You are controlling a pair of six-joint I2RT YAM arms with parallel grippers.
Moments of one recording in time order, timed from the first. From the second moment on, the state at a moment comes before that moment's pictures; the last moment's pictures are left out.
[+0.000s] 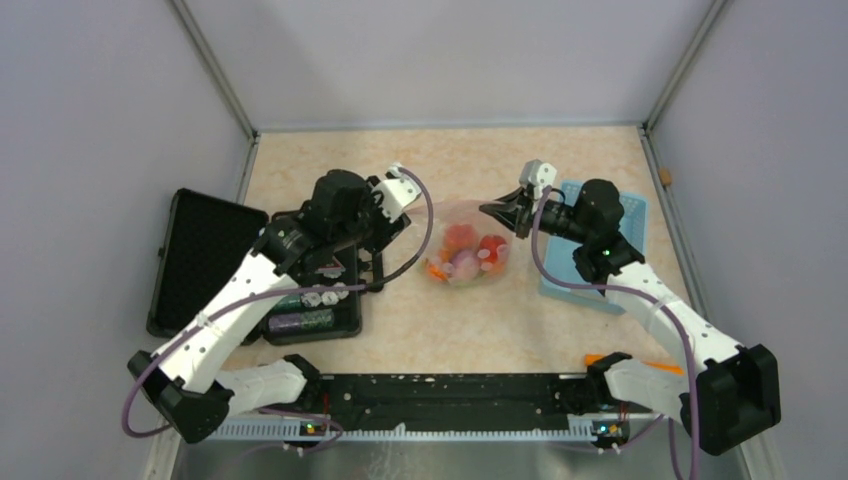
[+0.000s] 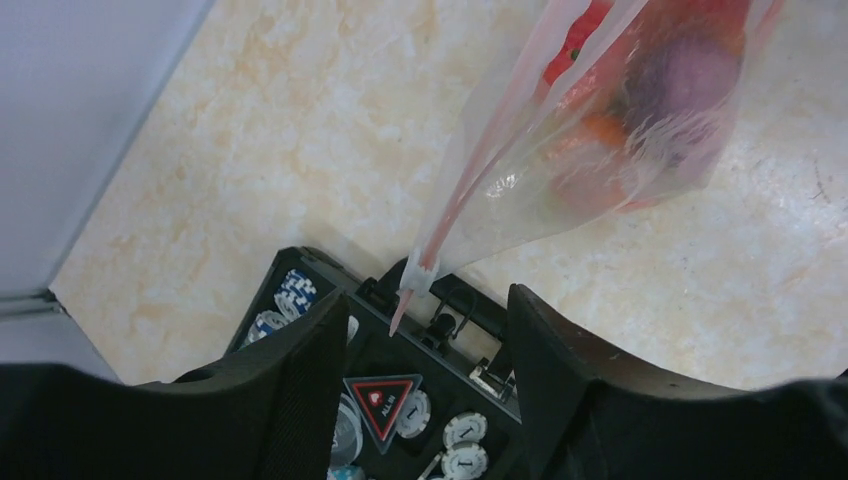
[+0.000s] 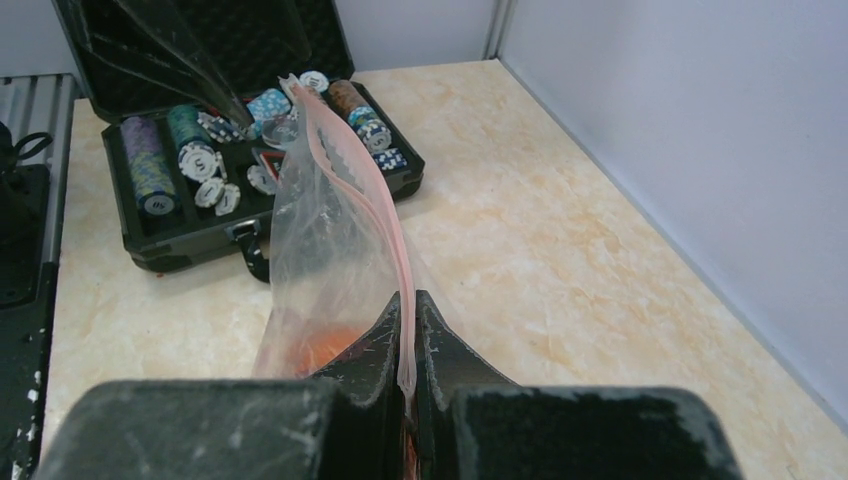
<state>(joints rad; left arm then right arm) -0.65 1.16 1.27 -0.74 -0.02 0.38 0.40 1.09 0.79 0.30 -0.76 -0.16</state>
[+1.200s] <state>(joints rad) -0.21 0.94 0.67 0.16 0.73 0.15 0.29 1.12 0.79 0.38 -0.98 -0.06</state>
